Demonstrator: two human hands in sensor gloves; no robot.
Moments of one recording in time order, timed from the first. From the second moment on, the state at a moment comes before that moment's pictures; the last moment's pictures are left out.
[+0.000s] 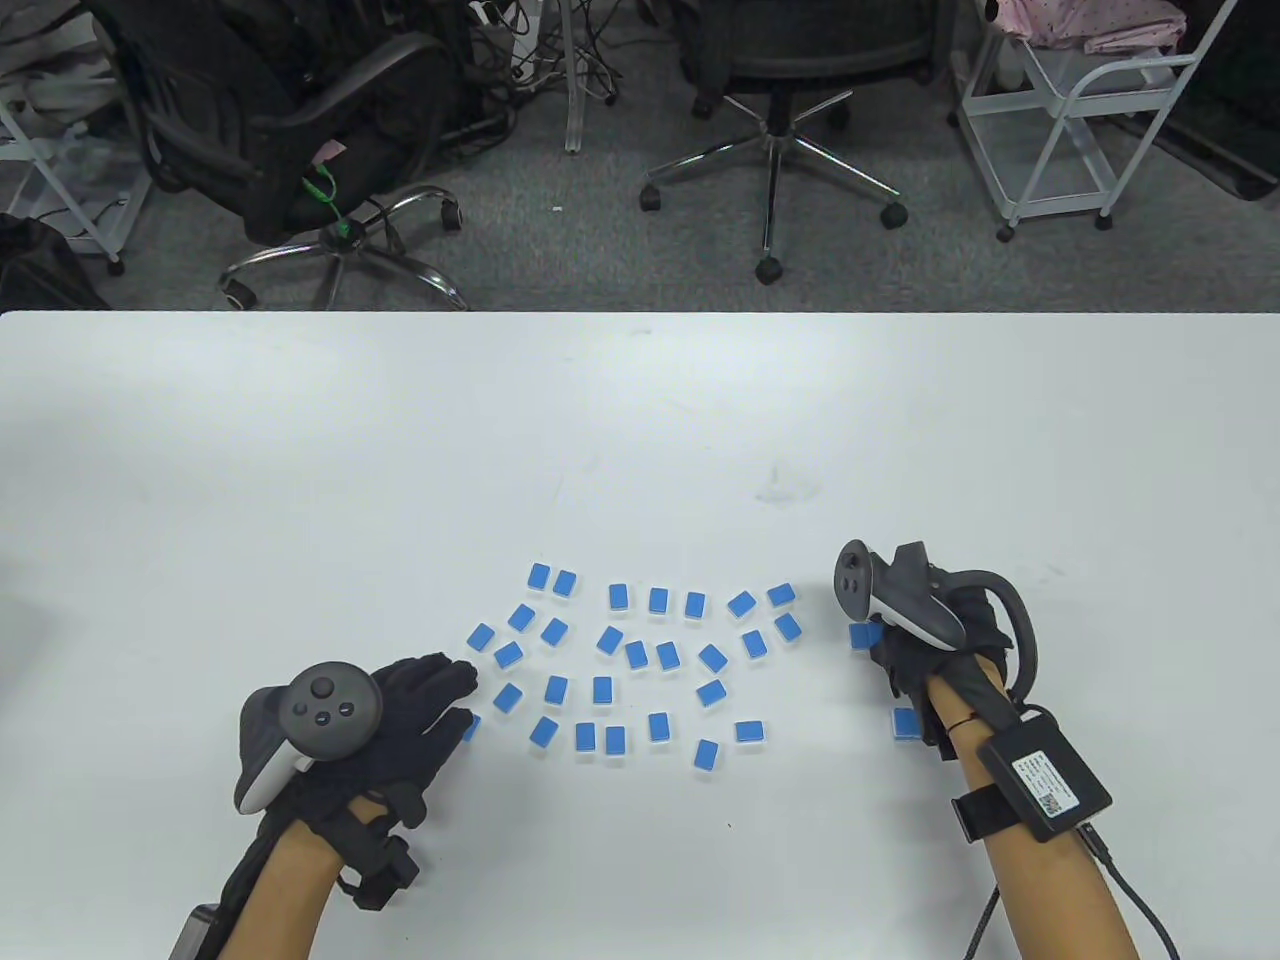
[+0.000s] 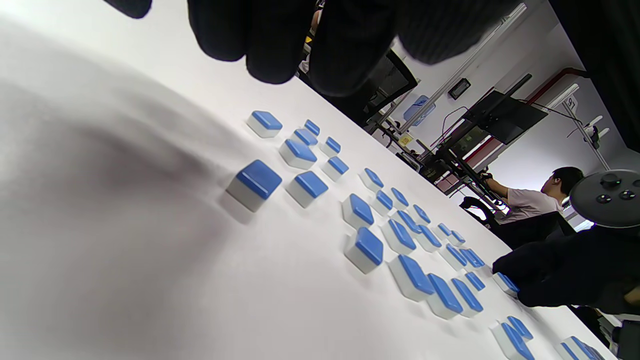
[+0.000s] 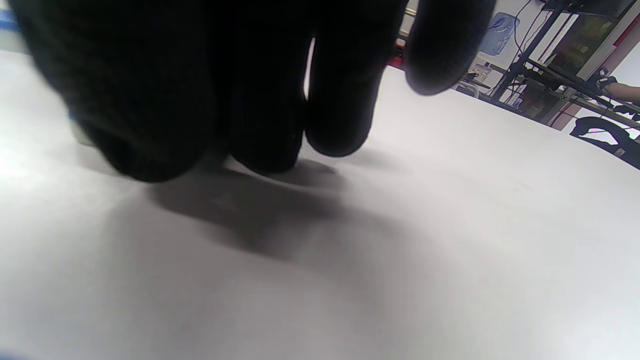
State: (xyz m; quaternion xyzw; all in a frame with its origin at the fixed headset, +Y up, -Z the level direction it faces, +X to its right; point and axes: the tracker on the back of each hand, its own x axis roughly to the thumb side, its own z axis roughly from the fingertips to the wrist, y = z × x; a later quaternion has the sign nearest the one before) left_hand -0.273 -0.729 -0.187 -0.15 -0.10 0.30 0.94; right_hand 0.197 -0.738 -0.288 0.04 -0.16 -0.98 0.13
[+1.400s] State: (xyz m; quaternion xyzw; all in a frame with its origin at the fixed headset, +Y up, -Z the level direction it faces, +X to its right) left_hand -0.273 -0.730 -0.186 -0.15 -0.10 0.30 0.94; right_hand 0.077 -0.741 -0.190 -0.30 -0.07 -0.93 0.19
